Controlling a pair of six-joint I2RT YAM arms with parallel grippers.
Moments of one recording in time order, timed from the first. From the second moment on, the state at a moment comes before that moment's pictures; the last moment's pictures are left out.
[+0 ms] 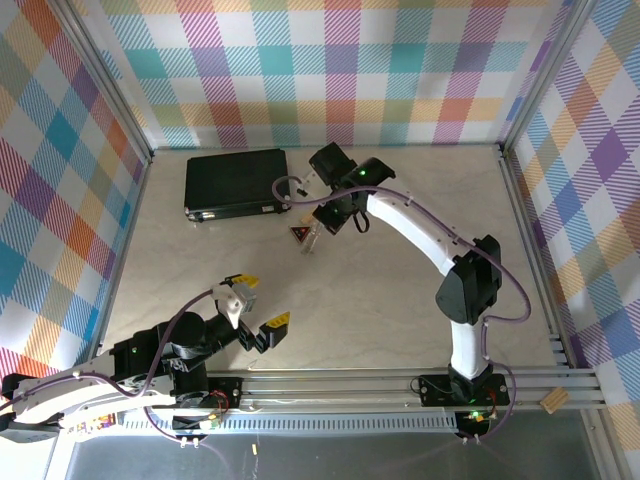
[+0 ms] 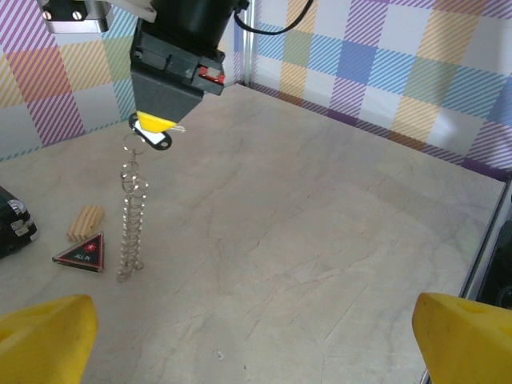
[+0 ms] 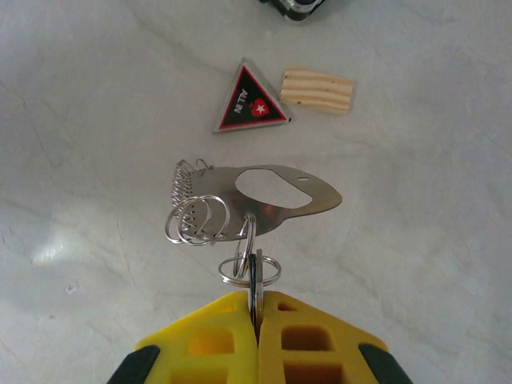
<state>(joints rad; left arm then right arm) -1.27 0.31 0.51 -0.40 -0.44 -0.14 0.74 1.94 1.96 -1.11 0.02 -0.23</state>
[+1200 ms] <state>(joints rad) -1.27 0.32 0.48 -0.38 -0.44 -0.16 0.73 1.70 1.31 -0.90 -0.28 -0.03</state>
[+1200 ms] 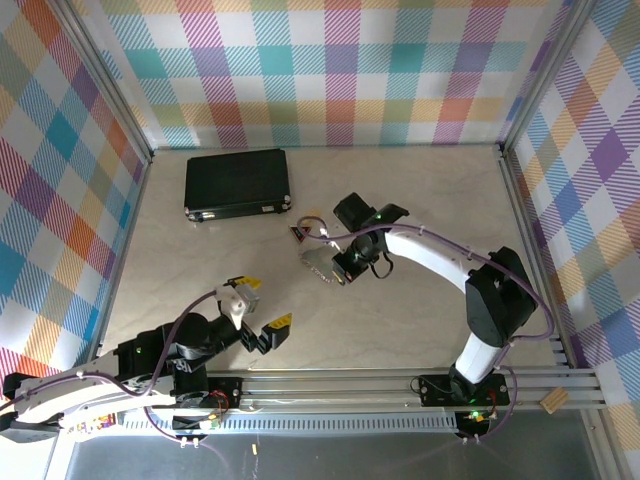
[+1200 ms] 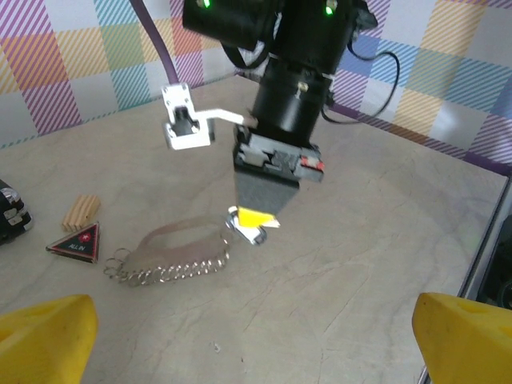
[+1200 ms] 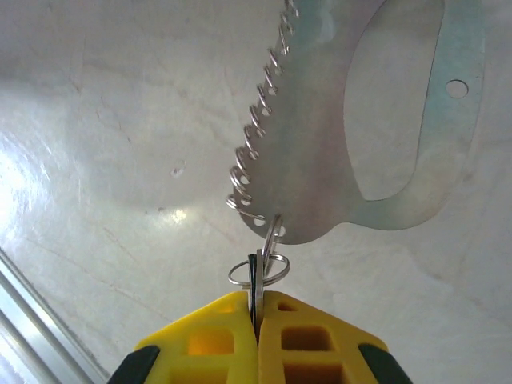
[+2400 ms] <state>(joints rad) -1.27 0.40 0.48 -0.32 -0.43 -0.16 0.79 1.57 0.85 -0.58 -0.38 0.24</state>
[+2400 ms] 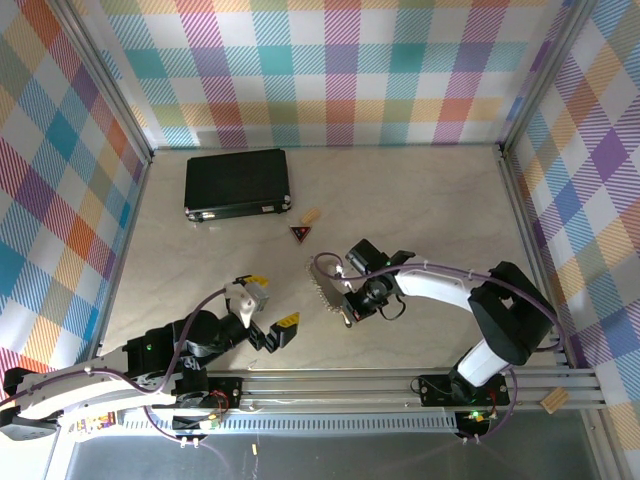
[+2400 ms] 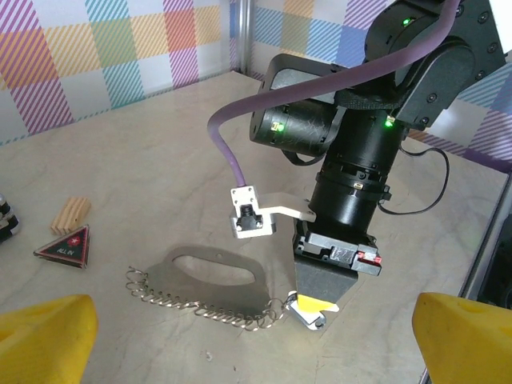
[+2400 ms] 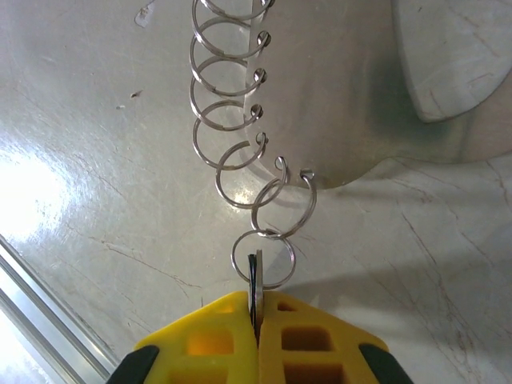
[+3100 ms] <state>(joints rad) -1.27 0.47 0.48 -0.29 -0.47 -0.17 0.79 1.35 0.76 -0.55 -0.34 0.29</state>
